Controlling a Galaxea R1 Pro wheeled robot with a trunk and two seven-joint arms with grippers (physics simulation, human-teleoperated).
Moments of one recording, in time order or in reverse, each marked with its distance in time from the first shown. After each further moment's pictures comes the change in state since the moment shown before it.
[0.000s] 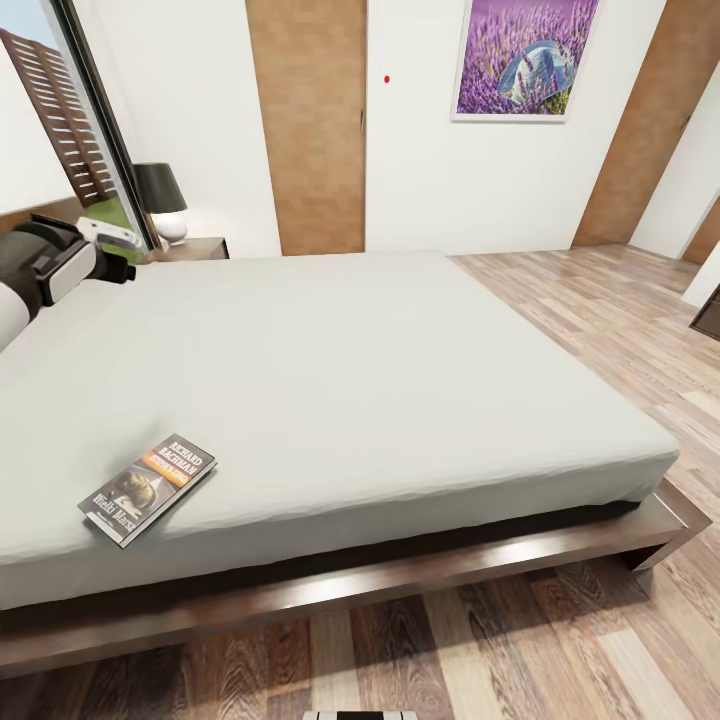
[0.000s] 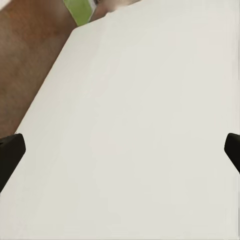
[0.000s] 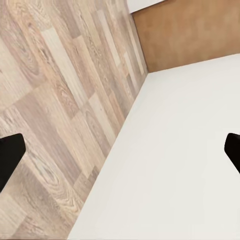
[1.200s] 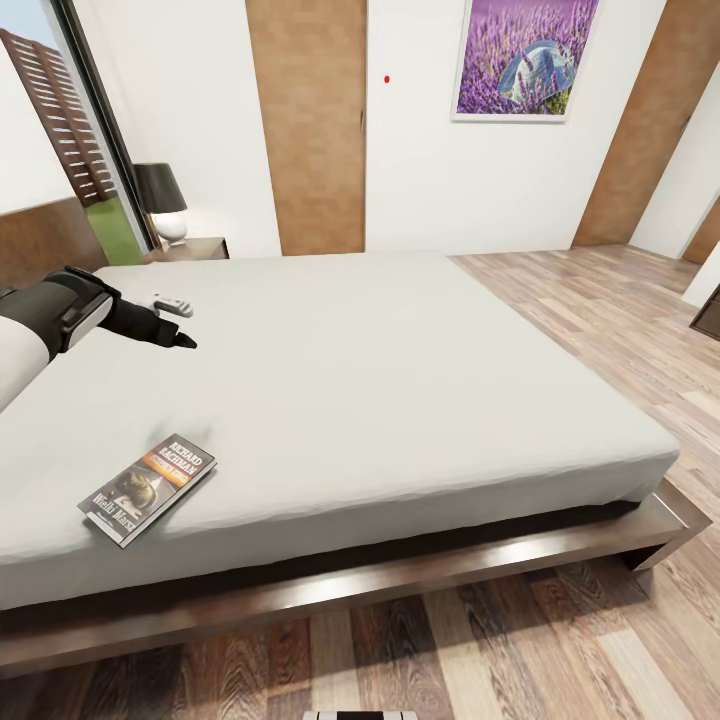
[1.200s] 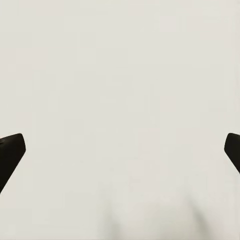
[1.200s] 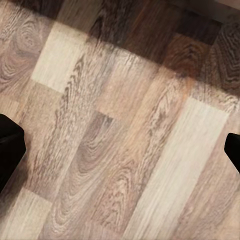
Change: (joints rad) left arm 0.131 0.014 0.048 -0.016 -0.251 0.065 -0.690; right arm 0.001 0.129 -0.014 0.036 -0.002 -0.645 1.423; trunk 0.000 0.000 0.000
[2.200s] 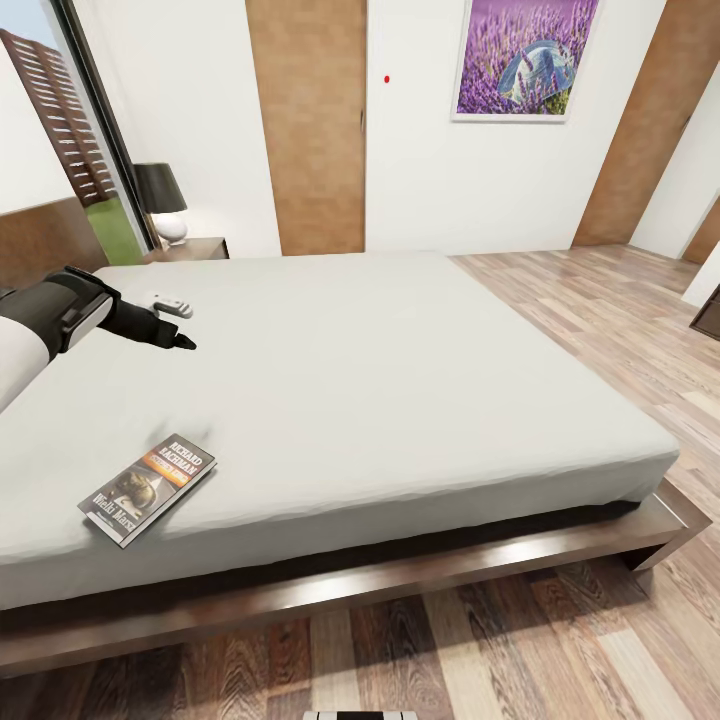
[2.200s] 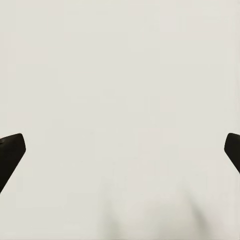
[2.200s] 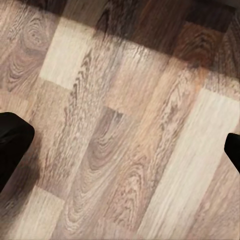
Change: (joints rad) left arm 0.000 0.000 -0.002 0.002 -0.001 0.014 0.000; right arm 0.000 0.003 -0.002 0.053 0.009 0.004 0.000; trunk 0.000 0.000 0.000
